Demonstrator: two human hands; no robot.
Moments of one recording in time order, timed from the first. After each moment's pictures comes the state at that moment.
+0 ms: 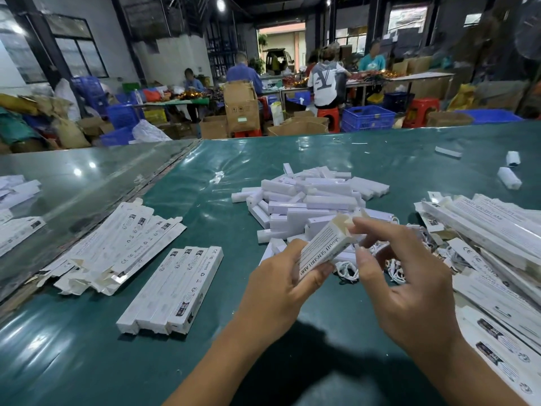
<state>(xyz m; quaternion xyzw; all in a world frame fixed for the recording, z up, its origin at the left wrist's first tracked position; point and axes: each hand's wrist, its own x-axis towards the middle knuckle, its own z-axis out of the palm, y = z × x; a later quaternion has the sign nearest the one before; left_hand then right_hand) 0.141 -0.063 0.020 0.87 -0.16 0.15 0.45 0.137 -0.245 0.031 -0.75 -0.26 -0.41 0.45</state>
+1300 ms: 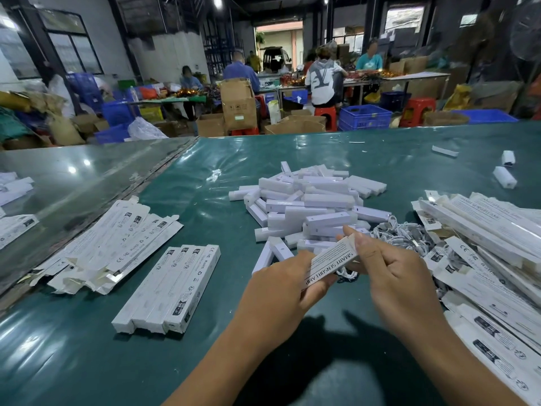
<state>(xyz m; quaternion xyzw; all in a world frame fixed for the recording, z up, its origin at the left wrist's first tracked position) 0.138 -0.063 0.016 0.94 -0.17 0.15 0.24 0.146 -0.243 0.021 -0.79 -0.12 -0.17 0.58</state>
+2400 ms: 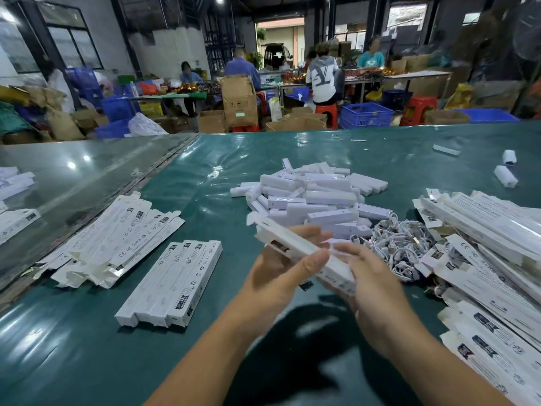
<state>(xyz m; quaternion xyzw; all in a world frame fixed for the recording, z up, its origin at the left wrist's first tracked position) 0.144 -0.058 0.015 0.66 -0.18 0.02 0.73 0.154 -0.212 0.004 -0.66 0.06 0.01 0.75</state>
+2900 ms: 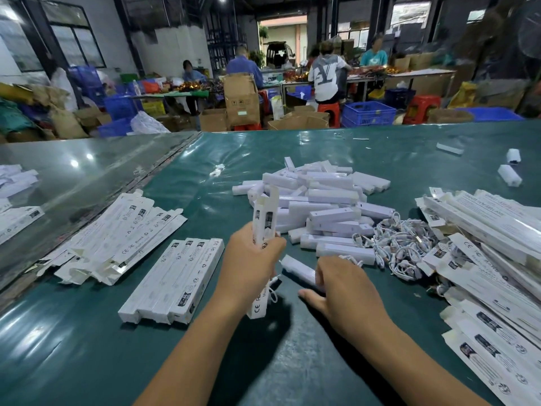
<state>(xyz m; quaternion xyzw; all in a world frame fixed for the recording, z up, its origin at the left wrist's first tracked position) 0.162 -0.031 0.018 0.78 0.02 0.17 0.60 0.167 -0.205 -0.020 -0.97 -0.18 -0.11 0.16</state>
